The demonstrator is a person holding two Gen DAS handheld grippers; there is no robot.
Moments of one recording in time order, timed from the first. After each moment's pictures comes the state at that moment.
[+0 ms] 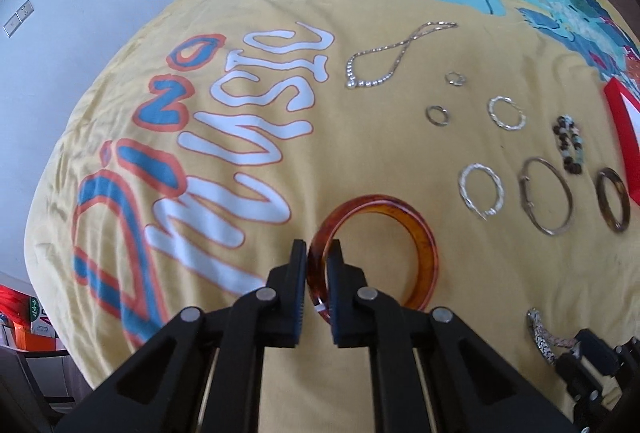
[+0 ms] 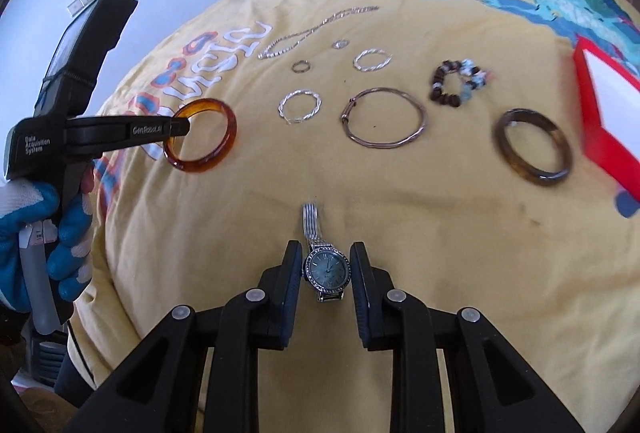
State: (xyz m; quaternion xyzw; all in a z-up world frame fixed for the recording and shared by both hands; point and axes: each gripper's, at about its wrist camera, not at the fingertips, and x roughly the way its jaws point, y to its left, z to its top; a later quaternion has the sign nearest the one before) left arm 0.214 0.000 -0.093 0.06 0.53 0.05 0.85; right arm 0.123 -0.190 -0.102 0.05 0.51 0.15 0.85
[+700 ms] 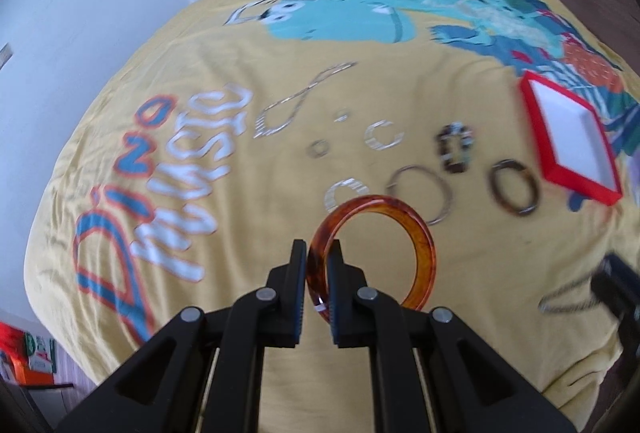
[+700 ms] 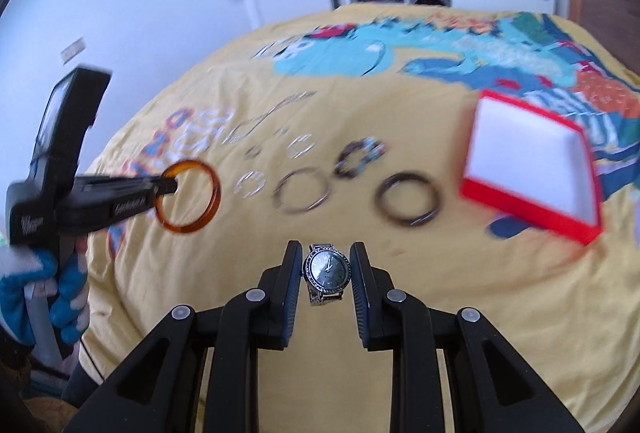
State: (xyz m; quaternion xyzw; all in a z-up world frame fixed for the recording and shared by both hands) left arm 0.174 -0.085 -0.025 0.07 0.49 -0.03 0.87; right arm 0.093 -0.277 -0.018 0.06 0.42 0.09 0.90
